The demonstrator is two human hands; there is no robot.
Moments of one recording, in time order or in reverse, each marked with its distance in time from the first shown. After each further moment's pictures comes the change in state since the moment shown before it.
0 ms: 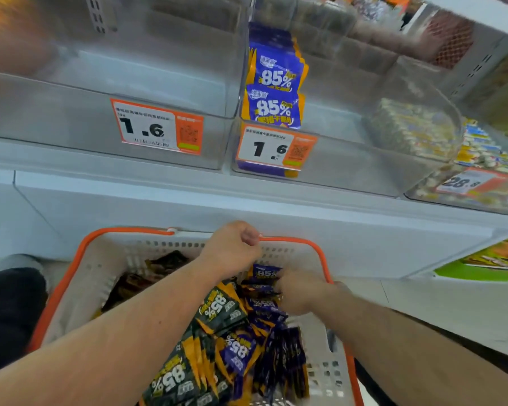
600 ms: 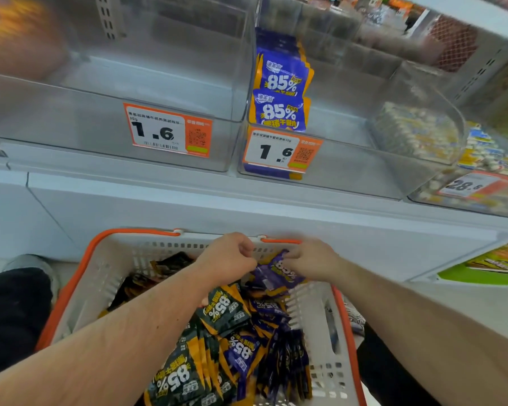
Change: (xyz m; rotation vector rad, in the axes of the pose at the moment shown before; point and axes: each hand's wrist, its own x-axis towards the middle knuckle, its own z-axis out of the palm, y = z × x) left_hand -0.006 -0.015 -0.008 0.093 -0.103 -0.056; right_hand -0.033 0.022 -0.056 0.456 0.277 0.080
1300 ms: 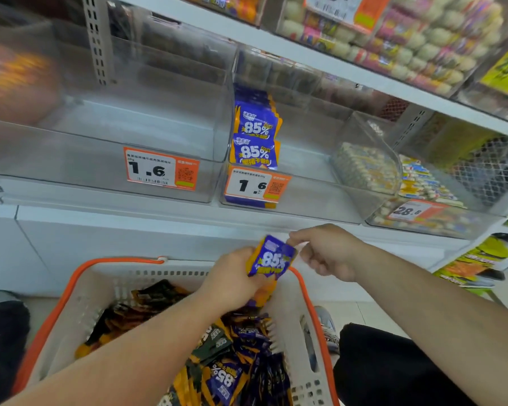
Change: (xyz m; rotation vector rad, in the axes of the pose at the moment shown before) left_hand -0.030 0.045 0.011 -0.031 0.141 0.306; right_hand -0.091 -0.038 -0.098 0.963 0.119 0.298
